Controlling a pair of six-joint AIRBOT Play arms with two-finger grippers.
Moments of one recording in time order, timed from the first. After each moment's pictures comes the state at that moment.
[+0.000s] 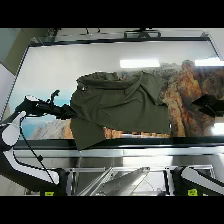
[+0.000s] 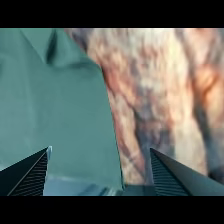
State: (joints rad) left arm 0.29 -1.74 1.10 0.82 -1.34 -0.96; right arm -0.70 -1.26 1.03 -0.89 1.39 1.11
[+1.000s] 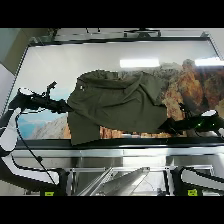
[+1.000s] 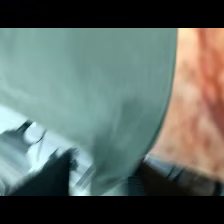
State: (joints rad) left arm 0.28 -1.66 1.19 0.84 -1.40 -0.96; right arm -0.39 -1.37 0.62 -0.80 1.20 1.03
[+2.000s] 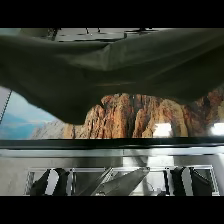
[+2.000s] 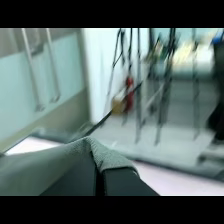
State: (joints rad) left arm 0.72 -0.80 1.52 0.01 -1.49 -0.84; right arm -0.67 -0.63 1.51 -0.24 1.18 0.94
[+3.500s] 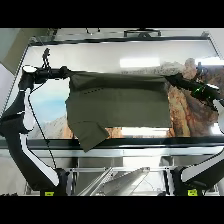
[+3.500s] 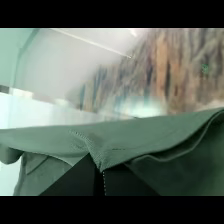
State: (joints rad) left arm 0.19 -2.05 1.91 0.59 -1.11 -1.00; right arm -0.36 -1.87 1.31 -0.01 1.01 0.60
